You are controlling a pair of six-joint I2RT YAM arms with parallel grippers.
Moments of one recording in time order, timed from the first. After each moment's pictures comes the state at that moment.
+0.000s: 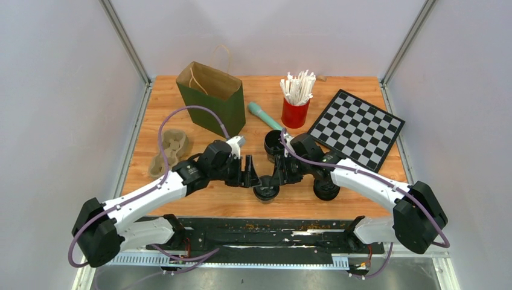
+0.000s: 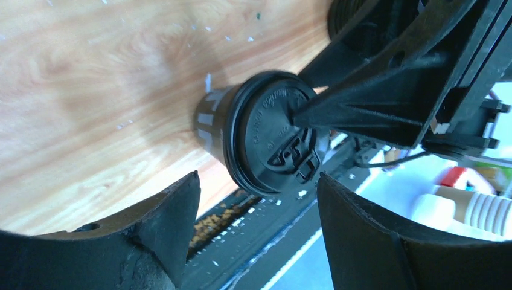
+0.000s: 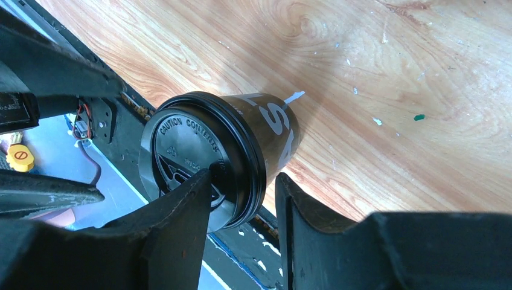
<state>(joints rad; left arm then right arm) -0.81 1.12 0.75 -0.37 0.23 -0.67 0.73 1.31 0.81 -0.38 -0.35 0.52</state>
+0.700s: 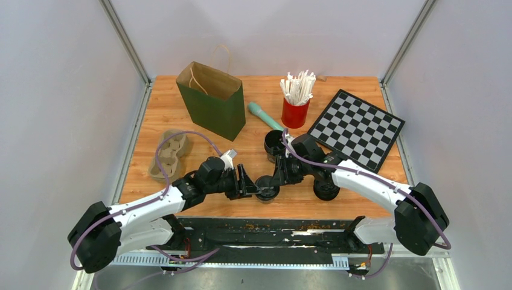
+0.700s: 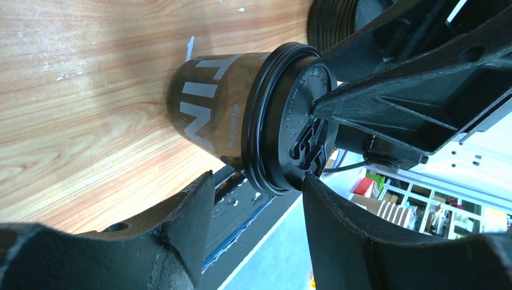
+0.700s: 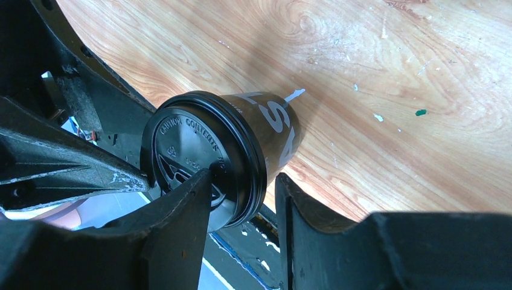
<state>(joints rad) -0.81 1.03 0.42 0.01 0.32 -1.06 0.73 1.30 0.80 -0.37 -0.35 0.55</state>
